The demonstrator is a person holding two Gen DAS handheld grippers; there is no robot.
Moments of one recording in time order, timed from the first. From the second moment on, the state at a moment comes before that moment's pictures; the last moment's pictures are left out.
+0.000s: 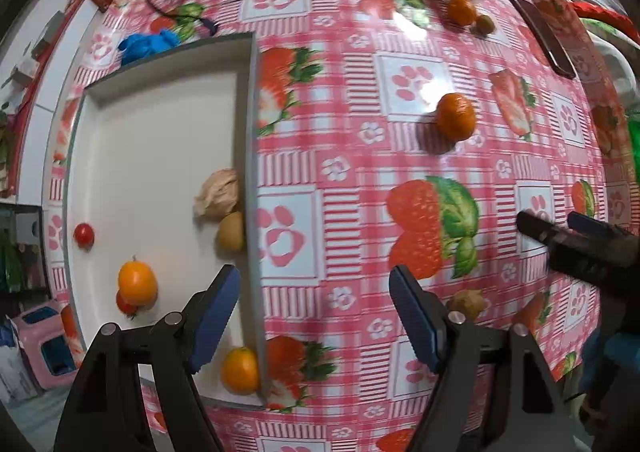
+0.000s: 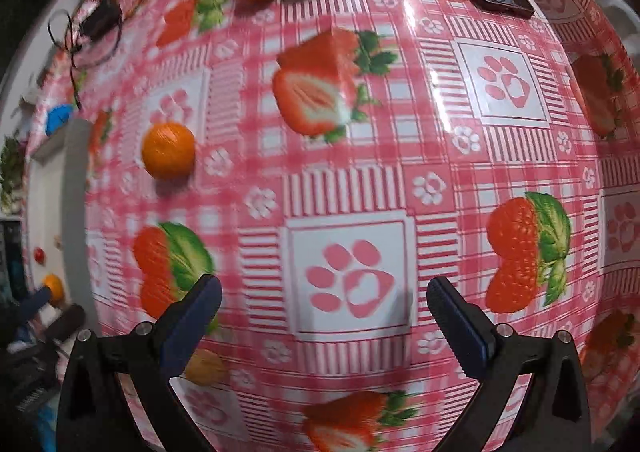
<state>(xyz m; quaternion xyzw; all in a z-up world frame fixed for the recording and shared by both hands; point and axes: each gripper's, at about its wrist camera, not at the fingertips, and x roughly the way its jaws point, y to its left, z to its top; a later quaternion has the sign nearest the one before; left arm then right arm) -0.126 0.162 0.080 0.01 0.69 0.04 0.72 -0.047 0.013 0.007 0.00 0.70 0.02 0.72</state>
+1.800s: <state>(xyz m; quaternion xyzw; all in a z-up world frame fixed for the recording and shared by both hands) -0.008 0.136 0.046 -0.04 0.70 0.05 0.71 0.128 0.083 0.022 -0.09 0.59 0.14 0.79</state>
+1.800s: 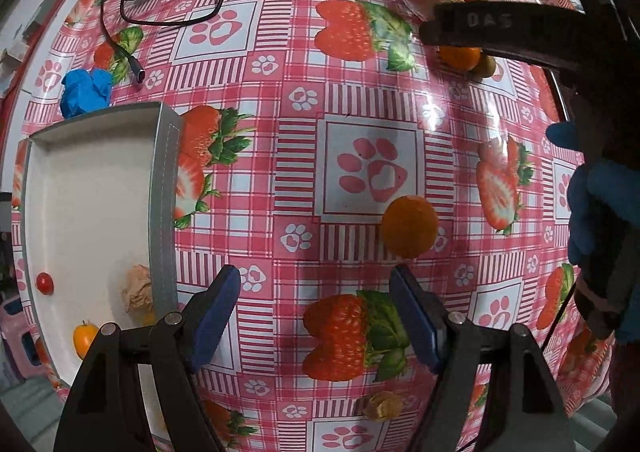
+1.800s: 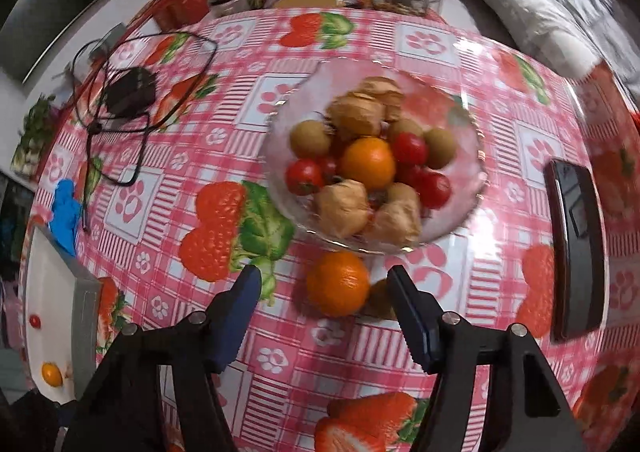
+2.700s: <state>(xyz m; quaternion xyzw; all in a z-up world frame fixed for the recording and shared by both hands) 0.040 0.050 0.002 0.03 0.69 0.00 0.73 0.040 -0.011 0.032 0.09 0.64 0.13 0.75</state>
